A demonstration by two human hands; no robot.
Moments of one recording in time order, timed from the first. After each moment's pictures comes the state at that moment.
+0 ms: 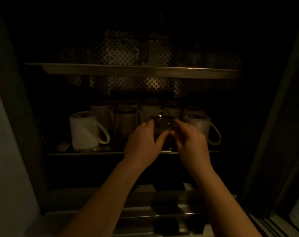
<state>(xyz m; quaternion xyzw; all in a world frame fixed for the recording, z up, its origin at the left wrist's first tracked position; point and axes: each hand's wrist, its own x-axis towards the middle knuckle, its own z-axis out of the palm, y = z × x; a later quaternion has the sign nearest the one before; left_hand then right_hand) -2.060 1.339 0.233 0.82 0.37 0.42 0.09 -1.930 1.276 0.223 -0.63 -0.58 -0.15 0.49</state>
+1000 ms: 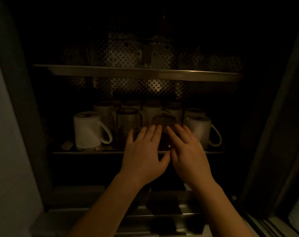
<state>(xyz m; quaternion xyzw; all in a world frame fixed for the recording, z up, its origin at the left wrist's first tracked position) -2.077 1.315 0.218 0.87 0.40 0.27 -0.12 -1.938 1.265 0.205 -0.67 -0.63 -0.21 0.34</state>
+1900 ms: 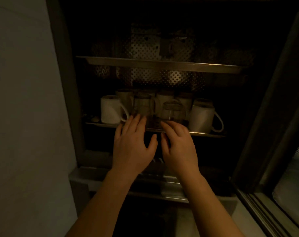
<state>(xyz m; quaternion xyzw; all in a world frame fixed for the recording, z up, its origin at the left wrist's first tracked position) -2.130 1.242 0.201 0.77 0.49 0.41 -0.08 -1.992 1.212 0.197 -0.60 -0.65 -0.15 0.43</state>
